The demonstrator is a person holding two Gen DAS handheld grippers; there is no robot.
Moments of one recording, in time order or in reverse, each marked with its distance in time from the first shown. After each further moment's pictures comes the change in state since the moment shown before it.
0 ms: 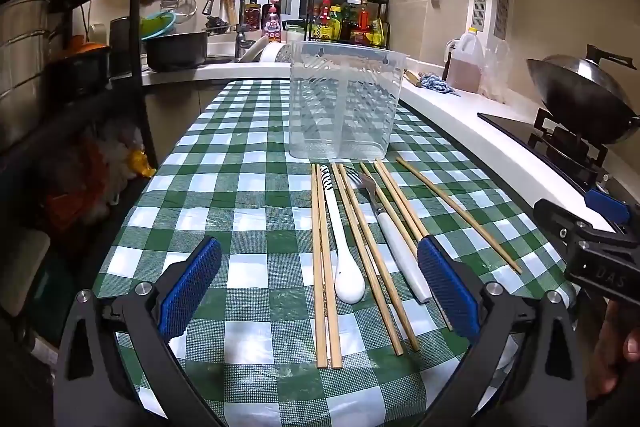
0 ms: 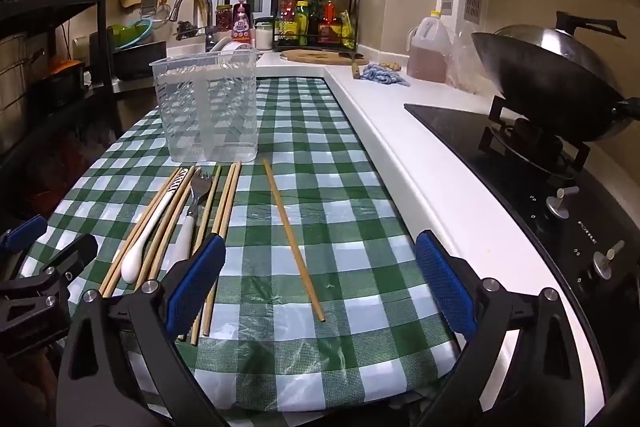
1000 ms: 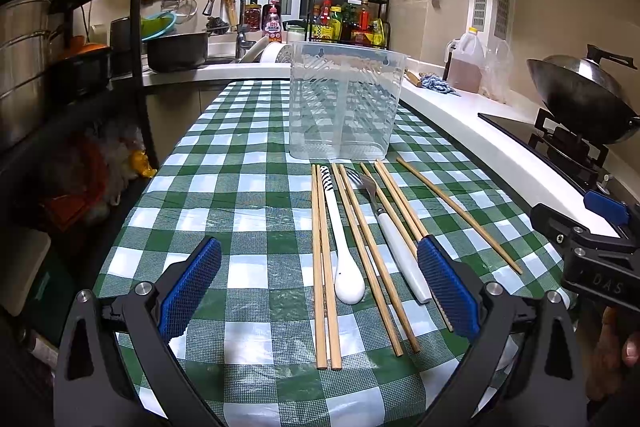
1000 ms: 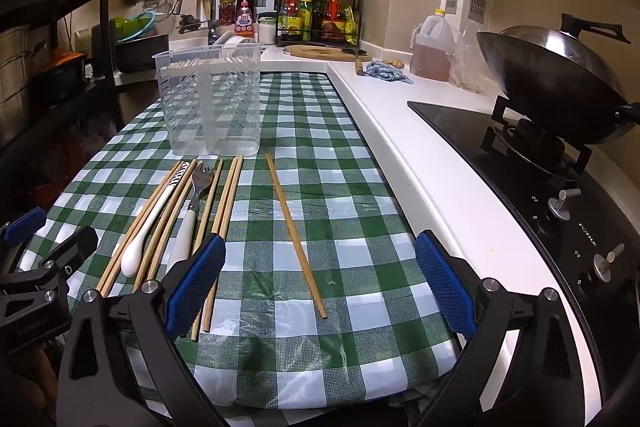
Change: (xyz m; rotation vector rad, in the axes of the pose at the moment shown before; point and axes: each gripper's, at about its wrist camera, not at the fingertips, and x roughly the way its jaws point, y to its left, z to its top) left arm 0.000 -0.001 0.001 0.000 0.000 0.003; right arm 0.001 0.004 -0.001 -0.014 0.007 -0.003
